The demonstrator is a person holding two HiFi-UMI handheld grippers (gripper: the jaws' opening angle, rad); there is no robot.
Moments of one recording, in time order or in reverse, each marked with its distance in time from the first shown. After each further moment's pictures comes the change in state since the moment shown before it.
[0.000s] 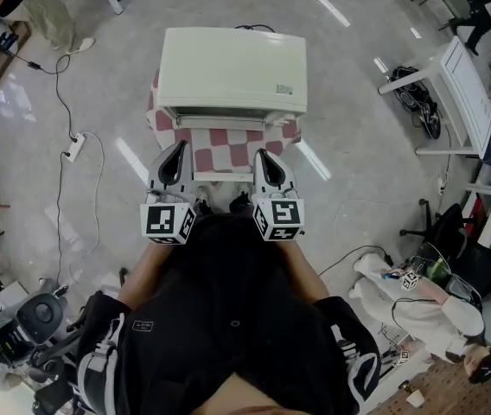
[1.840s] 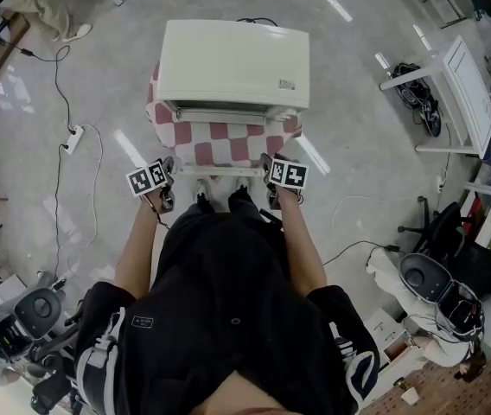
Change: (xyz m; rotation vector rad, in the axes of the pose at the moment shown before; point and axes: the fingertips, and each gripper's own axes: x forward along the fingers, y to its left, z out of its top) left arm -0.033 0.134 -0.307 -0.571 0.785 0.258; right arm 0.048 -0.096 -0.233 0.389 0.648 -0.061
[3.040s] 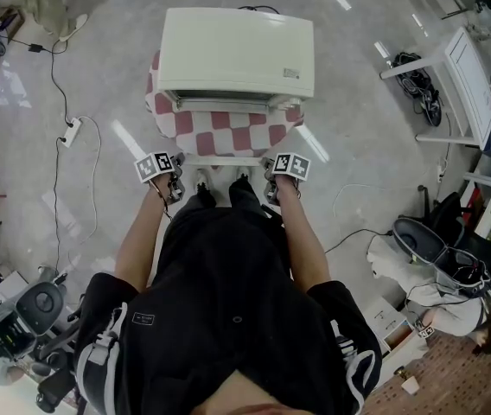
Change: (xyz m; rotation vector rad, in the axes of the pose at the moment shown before) left arm 0.043 0.005 -0.052 -0.189 0.201 -0.066; right arm 0.035 -0.021 -0.079 0.341 0.194 0.015
